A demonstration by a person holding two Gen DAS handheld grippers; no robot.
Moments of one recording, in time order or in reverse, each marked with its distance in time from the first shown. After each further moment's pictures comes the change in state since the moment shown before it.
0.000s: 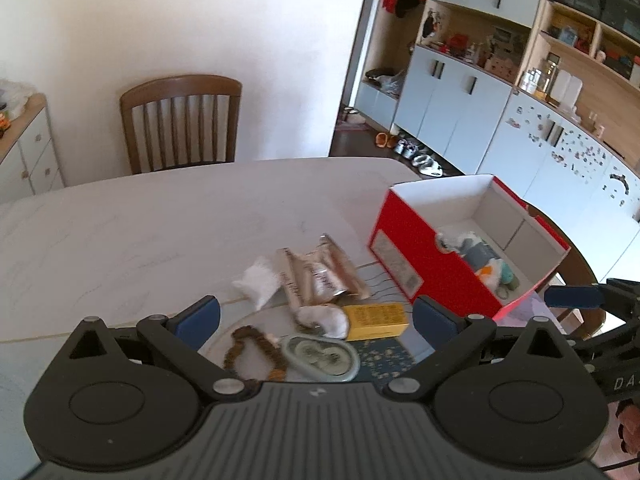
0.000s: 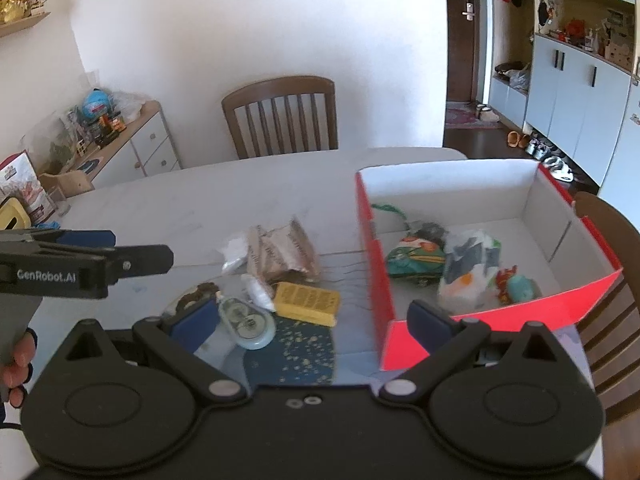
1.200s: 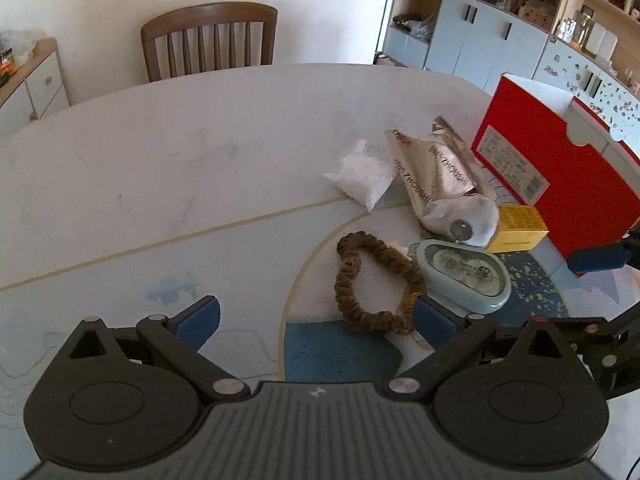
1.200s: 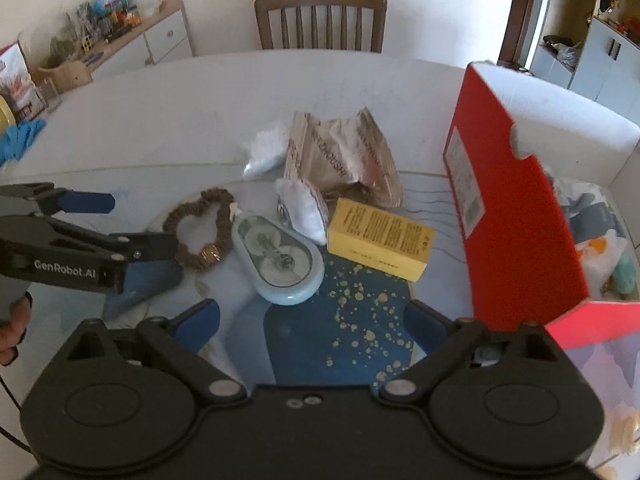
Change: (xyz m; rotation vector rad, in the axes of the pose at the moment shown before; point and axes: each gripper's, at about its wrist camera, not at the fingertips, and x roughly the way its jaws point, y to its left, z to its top) left arm 0.094 0.088 -0.069 0.015 0.156 0.067; right arm 0.125 0.047 -0.033 -0.149 0.236 0.004
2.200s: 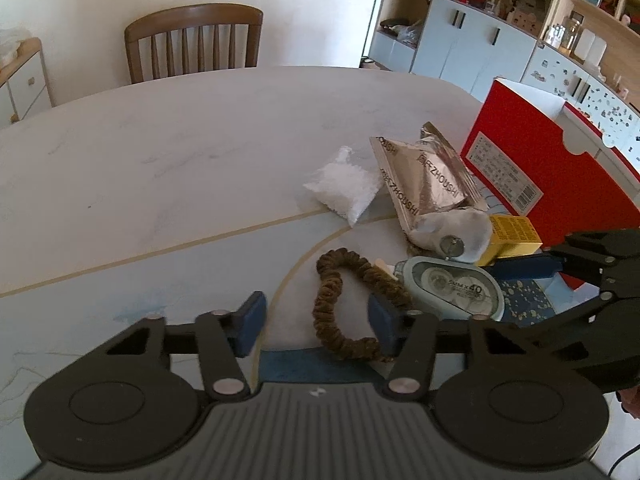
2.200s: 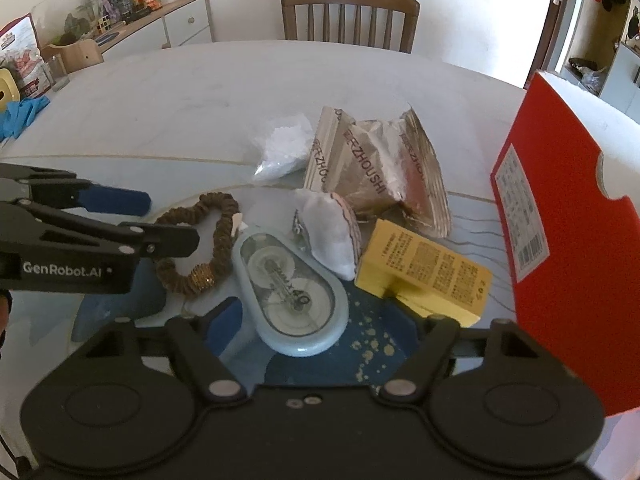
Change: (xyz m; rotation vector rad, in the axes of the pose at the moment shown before) left arm 0.016 -0.007 0.009 0.006 -0.014 -0.059; right arm 0.047 0.015 0.014 -0.083 -0.019 0.023
